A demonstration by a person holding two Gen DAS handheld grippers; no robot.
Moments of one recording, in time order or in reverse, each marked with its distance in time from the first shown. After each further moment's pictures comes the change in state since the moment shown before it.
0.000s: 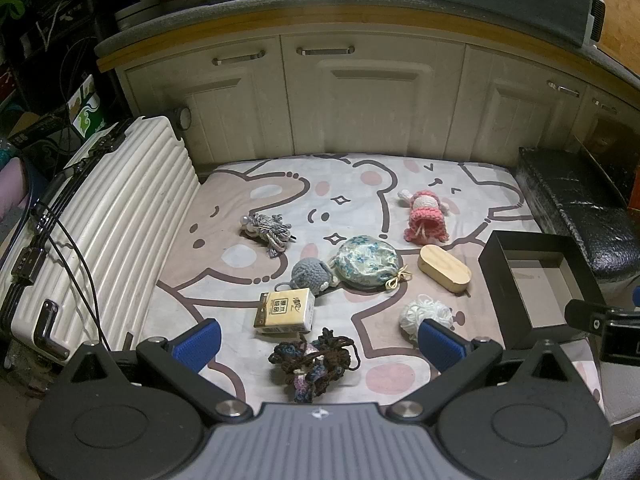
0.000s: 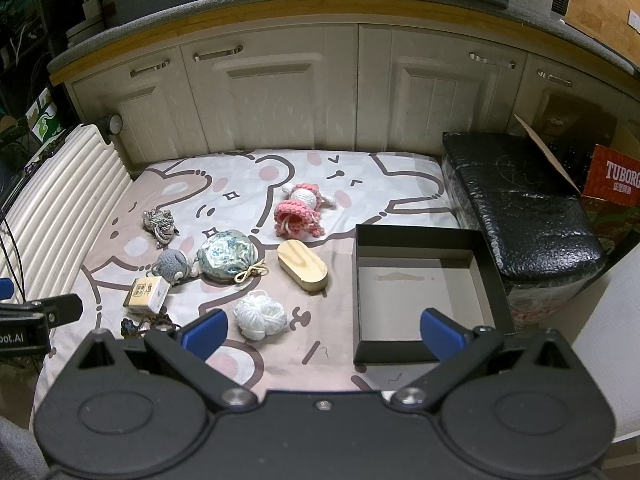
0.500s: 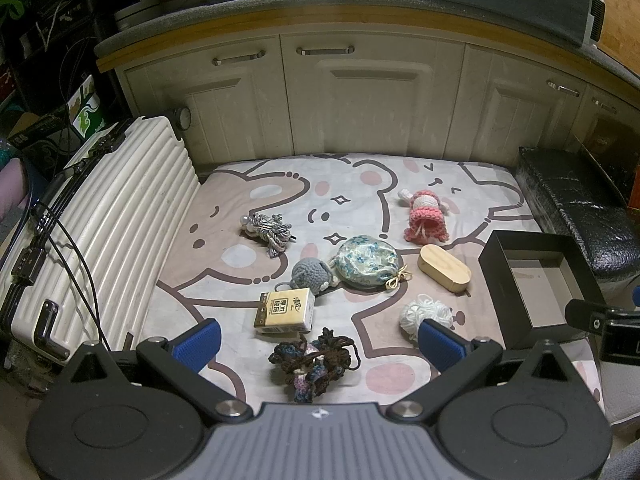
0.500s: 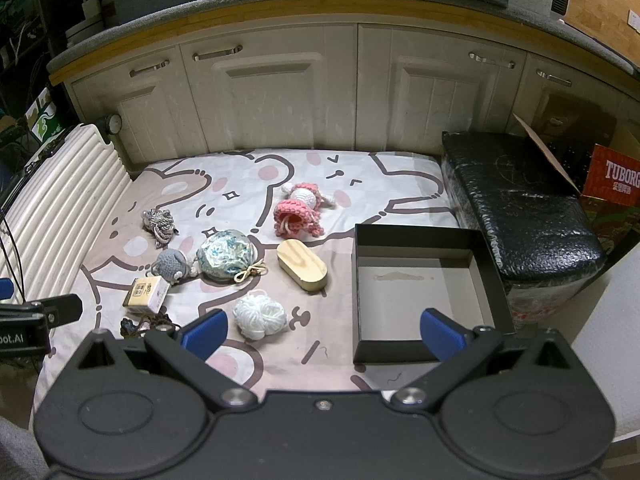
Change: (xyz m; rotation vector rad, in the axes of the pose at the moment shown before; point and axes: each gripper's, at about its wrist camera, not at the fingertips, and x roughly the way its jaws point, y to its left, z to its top) left arm 0.000 0.000 0.000 0.004 0.000 -0.002; right arm 0.001 0.000 0.000 0.005 -0.001 -0.005
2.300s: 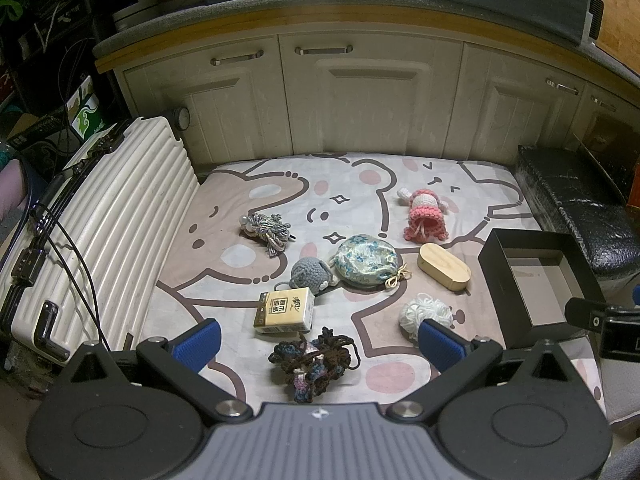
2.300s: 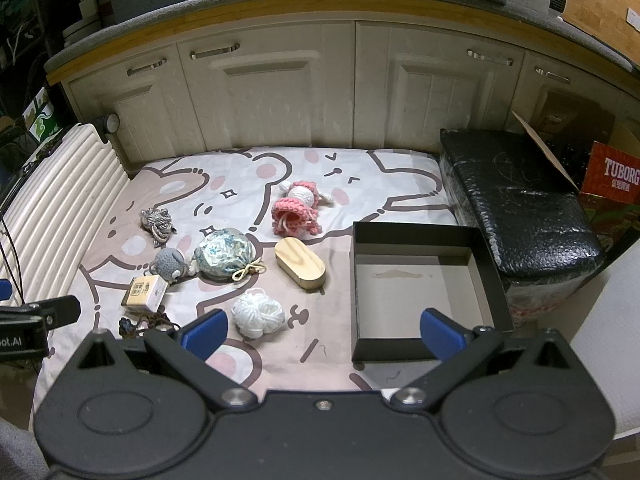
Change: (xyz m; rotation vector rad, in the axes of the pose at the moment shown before) left arm 0.000 0.000 0.000 0.019 -0.002 -0.009; right arm 0.003 0.001 -0.001 0.020 0.002 -0.016
